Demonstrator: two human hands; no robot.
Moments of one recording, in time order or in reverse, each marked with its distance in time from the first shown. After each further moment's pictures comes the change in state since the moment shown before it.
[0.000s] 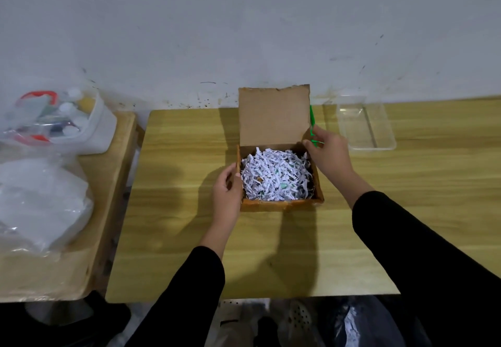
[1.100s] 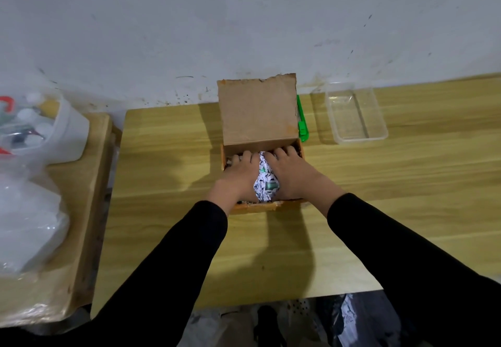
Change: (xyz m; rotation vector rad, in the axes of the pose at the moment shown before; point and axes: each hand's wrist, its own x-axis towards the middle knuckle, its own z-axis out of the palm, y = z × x) left_hand 0.046 0.031 0.053 1.416 -0.723 0.355; right_hand -0.017 0.000 0.031 -0.879 -0.558 -0.514
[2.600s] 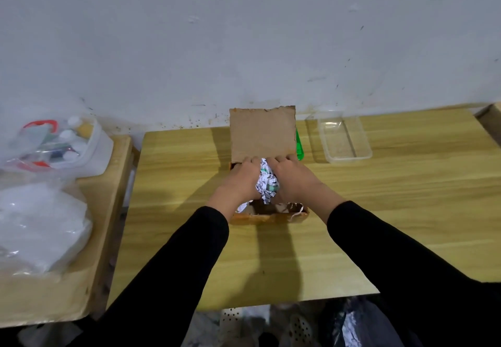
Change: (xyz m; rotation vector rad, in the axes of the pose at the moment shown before) left_hand -0.040 0.016 -0.042 -0.118 0.195 -0.016; right_hand -0.025 -0.009 -0.047 0.087 0.078 0.094
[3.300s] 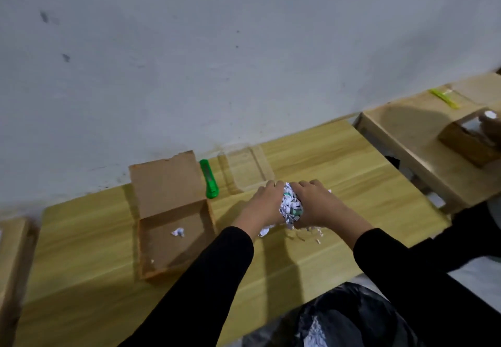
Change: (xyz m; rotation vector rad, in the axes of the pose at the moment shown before) left_hand 0.050 0.215 0.032 -0.025 -0.111 0.364; right_hand -0.159 0.167 -0.012 0.127 0.028 0.381
